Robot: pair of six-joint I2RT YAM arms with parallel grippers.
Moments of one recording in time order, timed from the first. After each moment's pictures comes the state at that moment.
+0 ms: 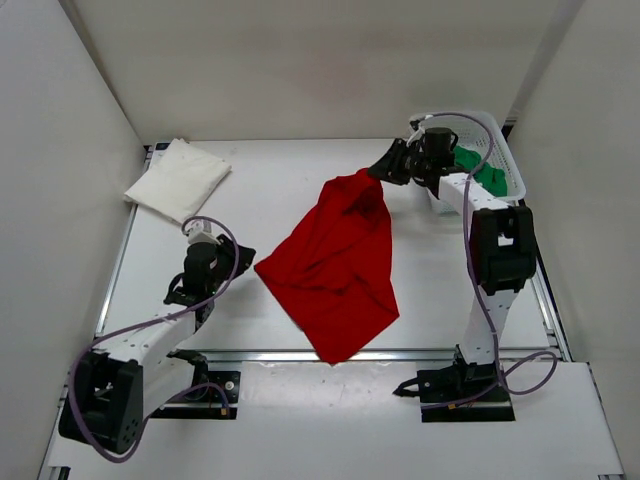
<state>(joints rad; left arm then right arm) -0.25 1.02 0.31 0.32 0.03 -0.79 0.12 1.97 1.47 0.03 -0.68 0.61</state>
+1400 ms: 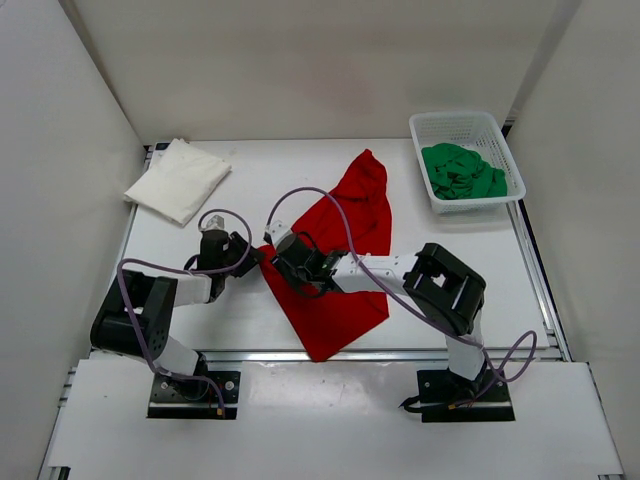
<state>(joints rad) -0.22 1.51 0.44 0.44 0.12 -0.83 1.03 1.94 1.21 -0.06 0.26 0.09</state>
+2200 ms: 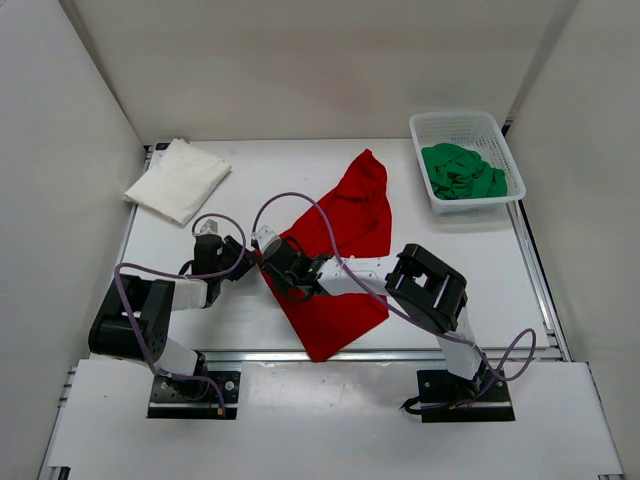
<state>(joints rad) -0.17 1.48 0.38 0.49 0.16 -0.87 1.07 2.05 1.32 -0.06 0.34 0.02</state>
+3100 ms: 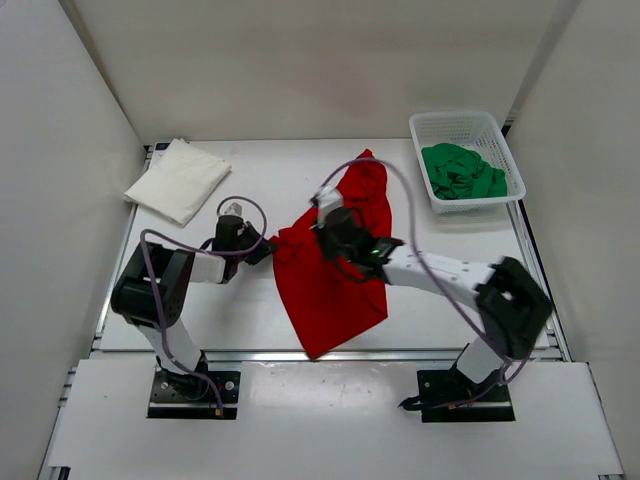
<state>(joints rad) -0.26 1.70 0.59 0.47 0.19 -0.85 0.89 1.64 1.06 0.00 0.22 0.18</state>
